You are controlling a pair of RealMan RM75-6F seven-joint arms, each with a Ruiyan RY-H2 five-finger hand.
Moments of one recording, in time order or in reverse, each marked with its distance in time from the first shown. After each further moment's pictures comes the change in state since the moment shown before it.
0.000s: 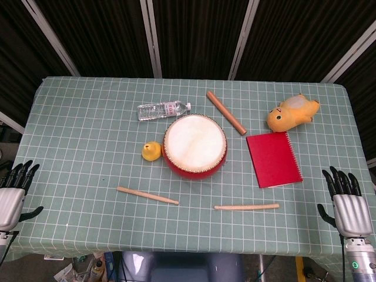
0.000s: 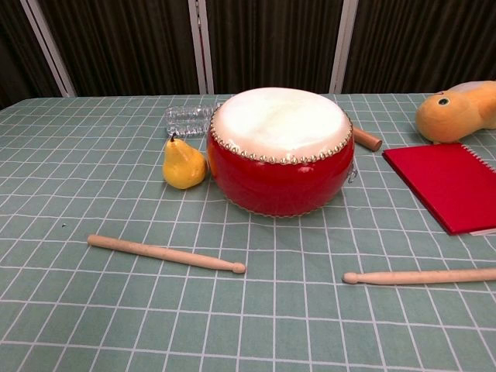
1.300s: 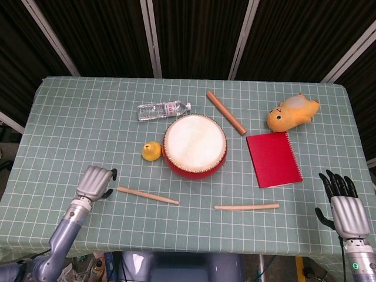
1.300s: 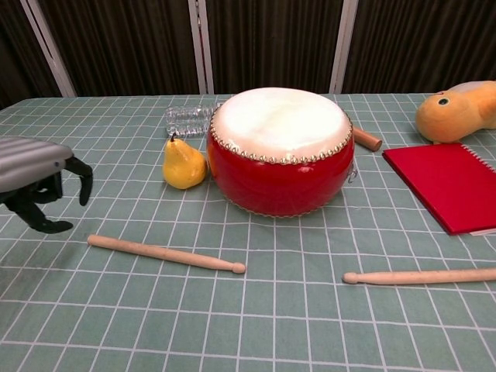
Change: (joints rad) left arm -0.397 -0.349 -0.141 -0.089 -0.442 -0.412 0.596; right arm 0.009 0.031 -0.019 -0.025 0.008 -0.050 0.036
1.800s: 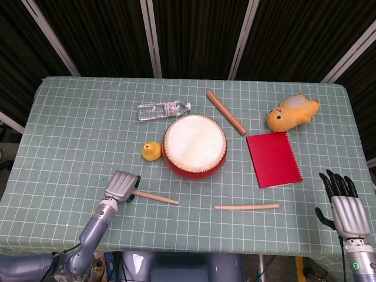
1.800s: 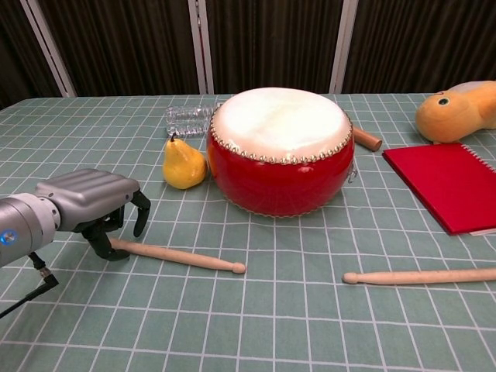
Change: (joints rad) left arm -0.122 -0.181 0.020 0.082 -0.164 -0.004 0.121; right arm 0.001 0.003 0.002 -0.005 0.006 -0.003 0.014
